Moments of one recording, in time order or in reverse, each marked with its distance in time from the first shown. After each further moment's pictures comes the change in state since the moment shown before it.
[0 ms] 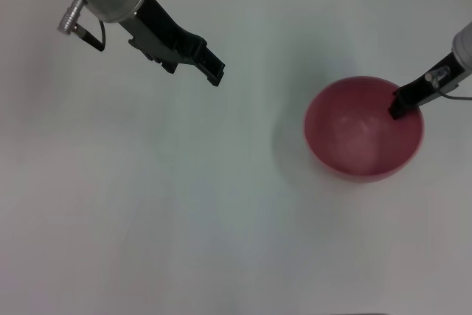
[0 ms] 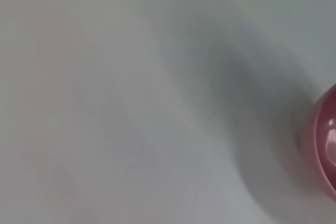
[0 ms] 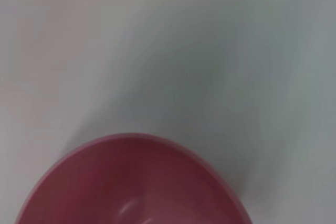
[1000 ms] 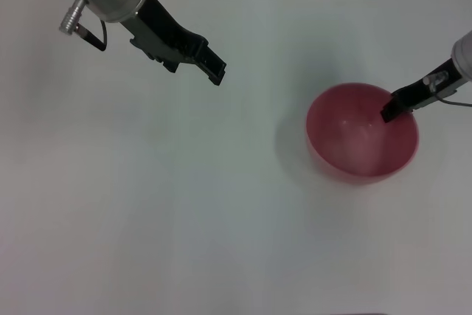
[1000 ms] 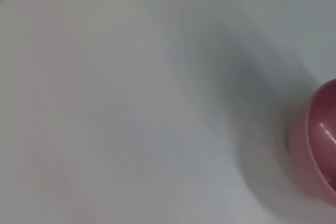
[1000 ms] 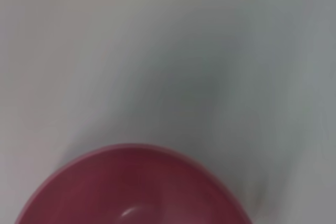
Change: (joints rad) left arm 0.001 -0.002 0.000 0.000 -0.002 -0.006 0.002; right arm -0.022 0.008 0.040 0.036 0.004 0.079 0.002
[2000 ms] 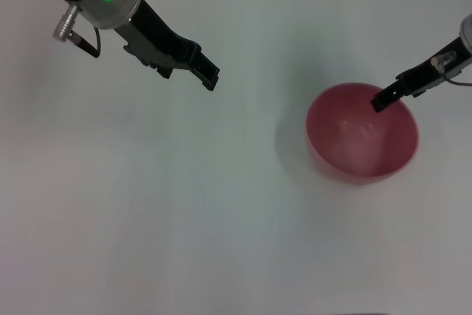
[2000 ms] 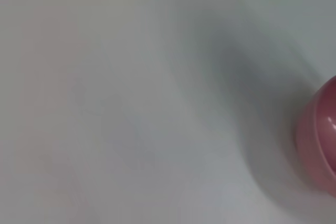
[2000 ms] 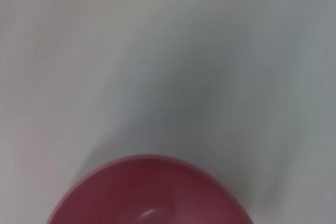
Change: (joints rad) left arm 0.020 0.002 0.000 0.000 0.002 0.000 0.000; right arm -0.007 -0.006 0.002 -0.139 0.001 -0.131 -0.011
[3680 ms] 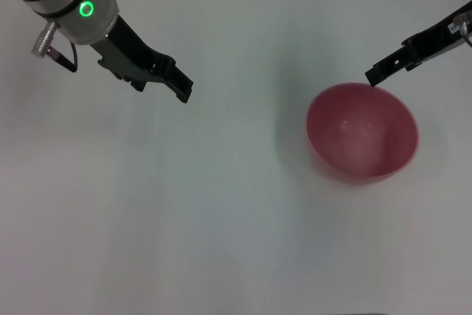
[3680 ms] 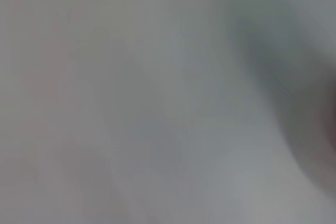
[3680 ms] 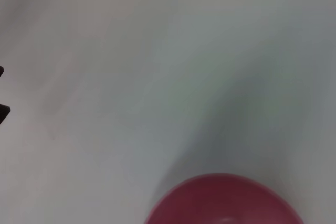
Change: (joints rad) left arm 0.043 0.003 -0.002 0.000 0.059 0.001 -0.017; right arm -0.039 0.019 0.116 -0.354 0.051 -0.352 -0.014
